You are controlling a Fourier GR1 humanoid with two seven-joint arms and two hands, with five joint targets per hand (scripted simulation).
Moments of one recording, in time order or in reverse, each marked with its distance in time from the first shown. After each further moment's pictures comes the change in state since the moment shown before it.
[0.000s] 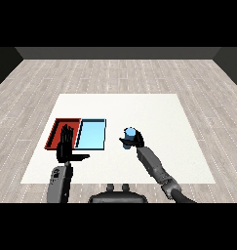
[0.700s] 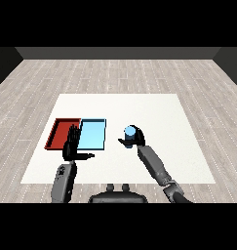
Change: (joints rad) left arm -0.037 -0.014 -0.037 0.096 -0.050 0.014 -0.034; right arm 0.062 -0.020 0.006 -0.235 0.118 -0.067 0.093
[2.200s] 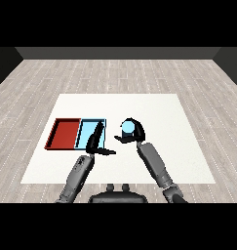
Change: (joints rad) left arm -0.204 -0.028 -0.291 0.193 0.025 0.178 0.127; right arm 0.032 0.019 -0.021 -0.361 0.152 0.051 0.101
